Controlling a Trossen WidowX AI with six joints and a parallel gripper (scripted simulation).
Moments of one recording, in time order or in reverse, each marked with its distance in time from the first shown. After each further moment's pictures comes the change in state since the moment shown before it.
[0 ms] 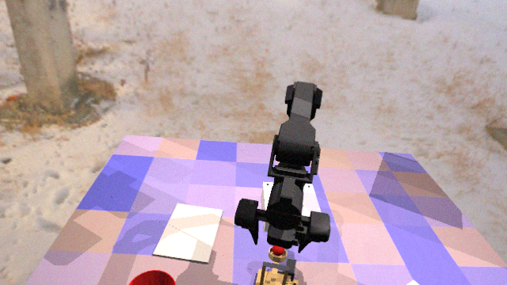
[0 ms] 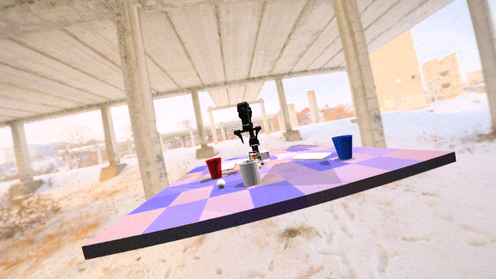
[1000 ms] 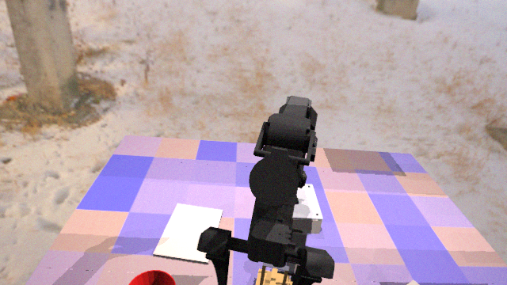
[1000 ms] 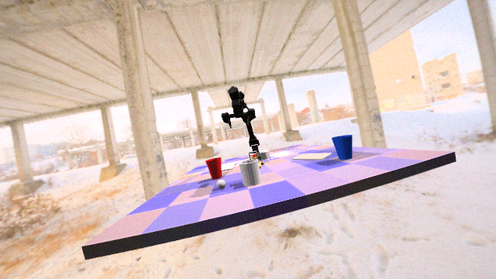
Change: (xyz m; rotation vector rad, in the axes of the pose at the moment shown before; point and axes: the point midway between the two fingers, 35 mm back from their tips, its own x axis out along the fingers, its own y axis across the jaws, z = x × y) arm -0.104 -0.021 0.197 -0.041 -0.670 -0.041
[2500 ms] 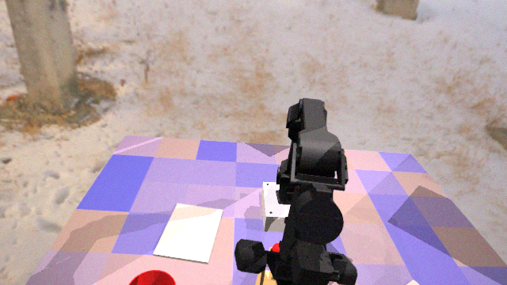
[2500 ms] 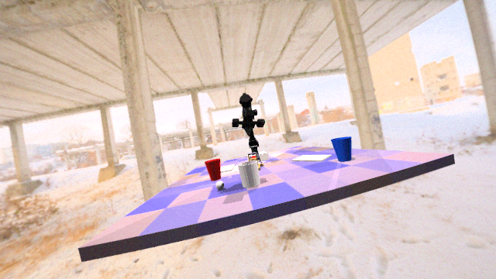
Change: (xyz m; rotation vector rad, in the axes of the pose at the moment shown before) arm 0.015 0.049 -0.057 -0.230 0.203 -0.008
